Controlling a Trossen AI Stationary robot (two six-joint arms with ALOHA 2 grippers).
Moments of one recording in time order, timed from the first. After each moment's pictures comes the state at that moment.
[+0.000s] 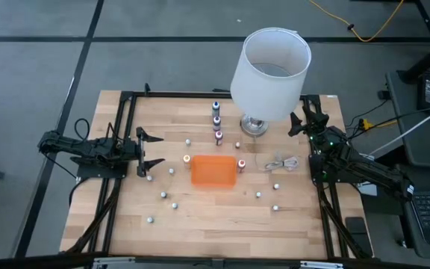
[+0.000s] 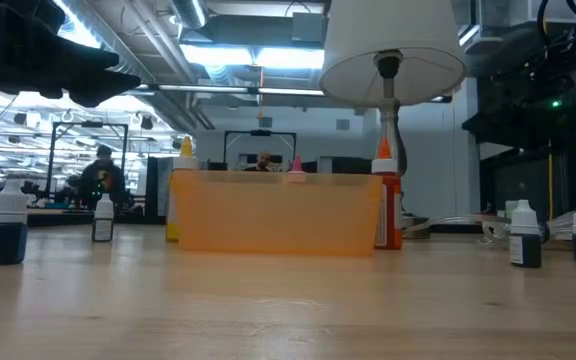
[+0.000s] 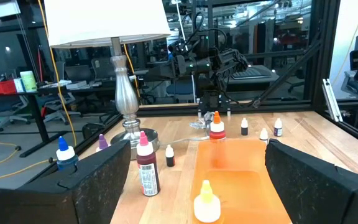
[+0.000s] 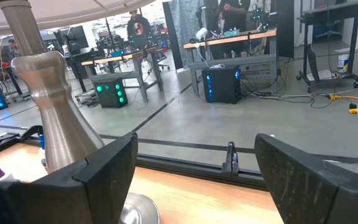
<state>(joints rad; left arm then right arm) -0.20 0.00 0.01 0.06 -0.37 0.09 -0.50 0.08 0.01 0.08 0.60 0.20</state>
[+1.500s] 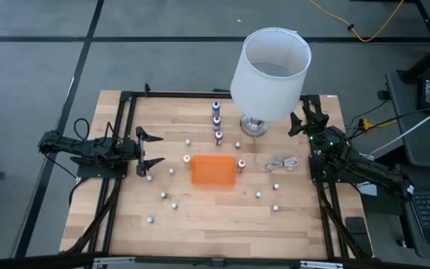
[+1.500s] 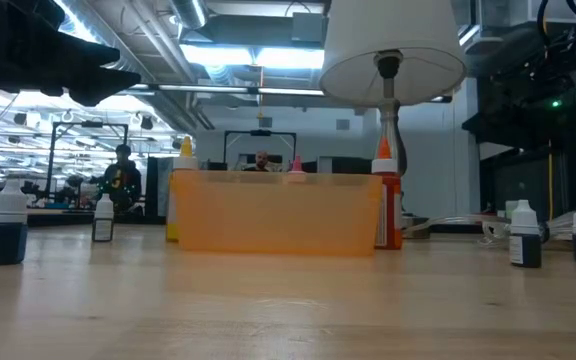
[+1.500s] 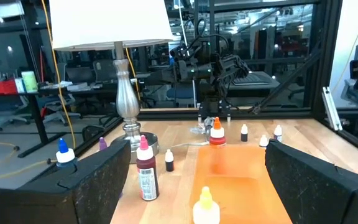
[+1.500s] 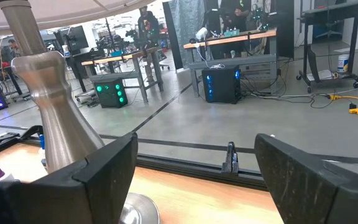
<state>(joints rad) -0.20 0.00 0.01 0.09 -0.37 0.06 -0.50 0.08 0.01 0.08 0.60 0.20</state>
